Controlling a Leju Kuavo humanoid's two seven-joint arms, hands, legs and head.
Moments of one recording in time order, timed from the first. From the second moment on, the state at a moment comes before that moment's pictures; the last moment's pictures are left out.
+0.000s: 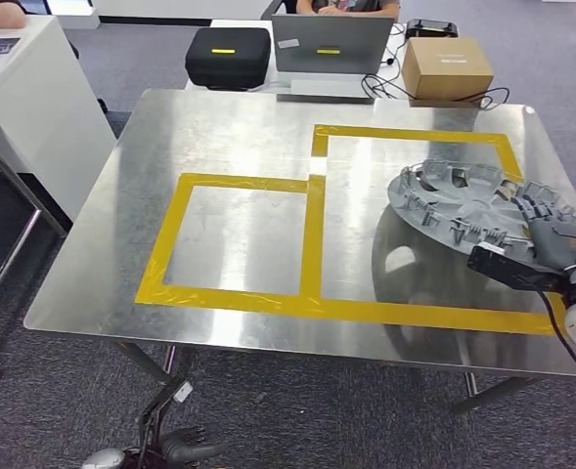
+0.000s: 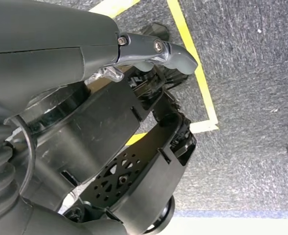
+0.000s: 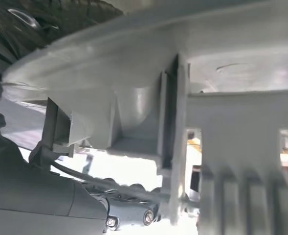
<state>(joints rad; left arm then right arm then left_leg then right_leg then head) -0.11 0.17 -0.73 -0.47 0.74 -0.19 0.02 -0.63 -0.65 0.52 -0.72 0.65 -0.14 -0.28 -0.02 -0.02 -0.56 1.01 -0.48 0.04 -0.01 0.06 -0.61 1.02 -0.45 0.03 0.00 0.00</state>
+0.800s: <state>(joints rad) -0.12 0.17 -0.73 -0.47 0.72 -0.20 0.03 -0.60 -0.63 0.58 -0.77 0.89 -0.40 -0.20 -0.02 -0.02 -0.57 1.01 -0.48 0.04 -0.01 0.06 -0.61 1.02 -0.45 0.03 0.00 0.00</state>
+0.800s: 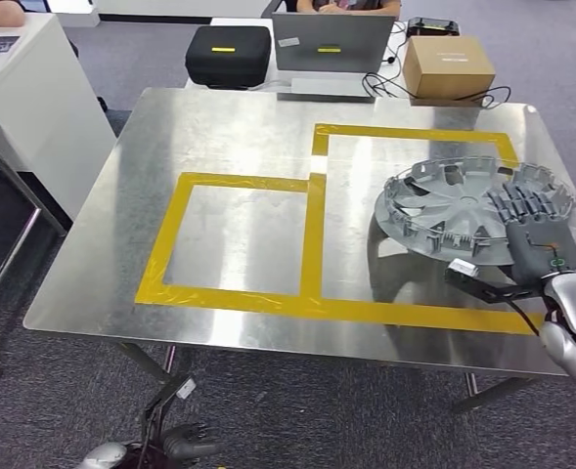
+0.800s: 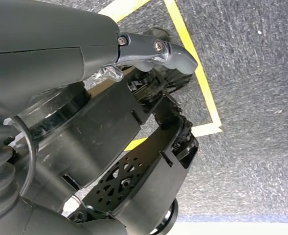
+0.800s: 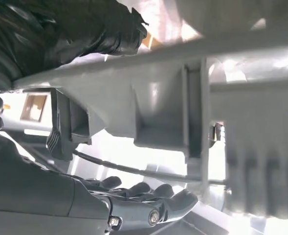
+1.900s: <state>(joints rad) -0.10 0.17 -0.72 -0.51 0.74 -0.14 0.04 -0.47 -0.46 0.24 -0.81 0.48 -0.42 -0.35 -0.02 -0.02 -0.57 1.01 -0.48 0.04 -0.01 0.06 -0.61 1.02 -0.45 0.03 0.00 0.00</state>
